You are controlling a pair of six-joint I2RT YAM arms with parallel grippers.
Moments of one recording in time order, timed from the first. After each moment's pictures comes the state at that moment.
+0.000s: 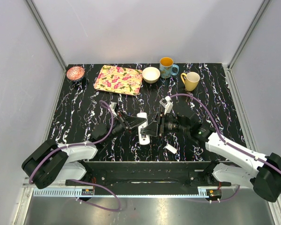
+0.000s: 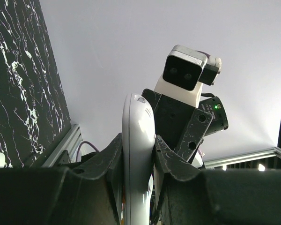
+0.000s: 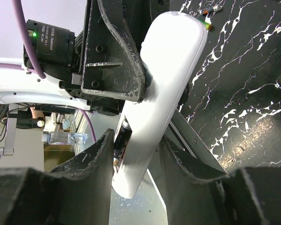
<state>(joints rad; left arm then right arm) -0.71 1.25 0.26 1.19 0.29 -1.57 0.79 1.07 0.70 0.07 -0.49 0.84</state>
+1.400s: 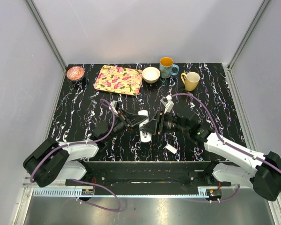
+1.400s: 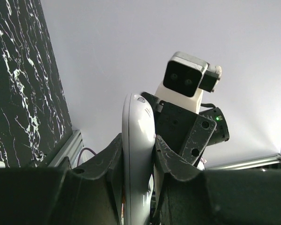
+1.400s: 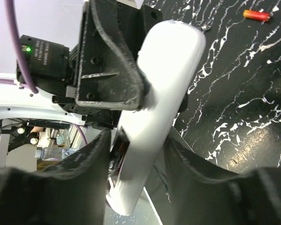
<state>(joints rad) -0.72 1.26 0.31 1.15 0.26 -1.56 0.80 1.08 0.69 0.15 -0.41 0.85</state>
